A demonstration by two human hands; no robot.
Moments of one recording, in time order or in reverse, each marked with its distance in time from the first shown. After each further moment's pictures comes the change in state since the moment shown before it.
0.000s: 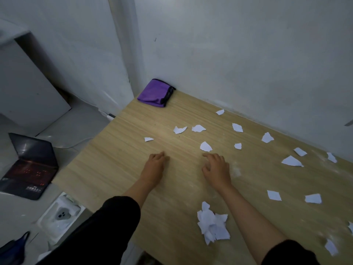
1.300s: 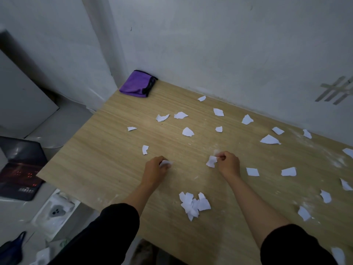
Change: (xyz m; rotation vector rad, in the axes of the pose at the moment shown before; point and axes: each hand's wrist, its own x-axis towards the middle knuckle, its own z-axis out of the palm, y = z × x) left_hand -0.045 0.070 0.034 -0.447 0.097 -0.236; right_hand -0.030 0.088 -0.025 0.339 0.138 0.435
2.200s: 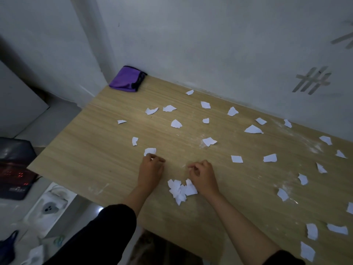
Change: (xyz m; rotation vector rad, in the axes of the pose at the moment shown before) left_hand -0.039 -0.006 0.026 0.247 0.067 0.208; right_hand -0.091 0.021 0.011 -0.015 -0.165 -0.299
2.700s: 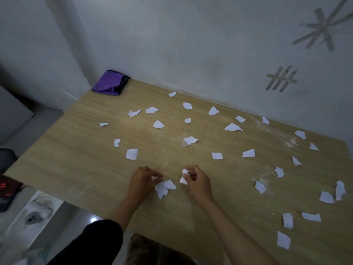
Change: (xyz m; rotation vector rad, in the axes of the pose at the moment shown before) left_hand -0.036 0.025 0.020 -0.037 -0.103 0.098; right_hand -0.034 0.024 -0.035 0.259 0.057 0.175
